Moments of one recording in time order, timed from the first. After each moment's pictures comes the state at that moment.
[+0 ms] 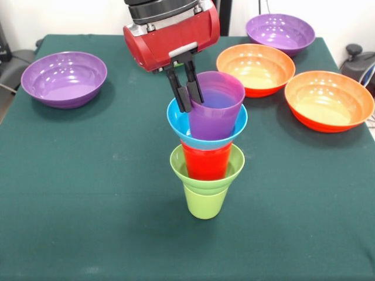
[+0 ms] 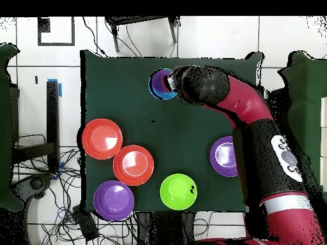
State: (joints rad) arm -0.59 -0.62 0.45 1.45 0.03 0.63 0.97
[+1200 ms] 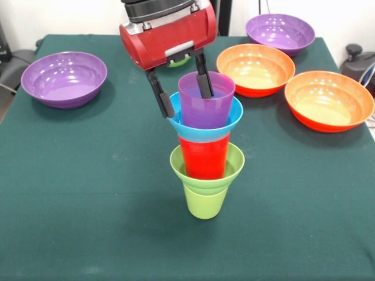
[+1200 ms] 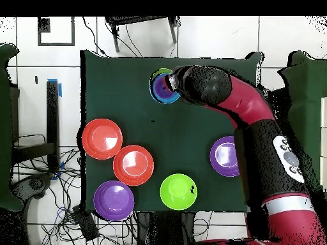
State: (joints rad) arm -0.60 -0.62 0.45 1.45 0.03 0.63 0.97
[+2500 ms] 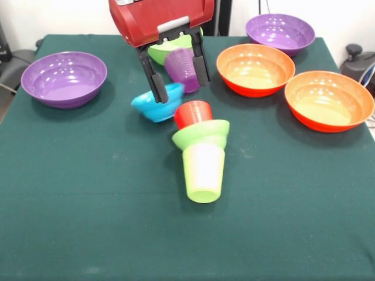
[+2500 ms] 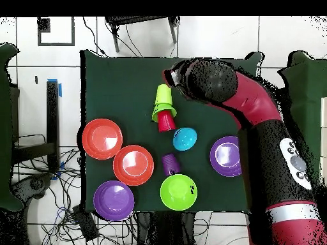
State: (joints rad) arm -0.60 -0.67 0.45 1.45 0.06 0.63 0.97
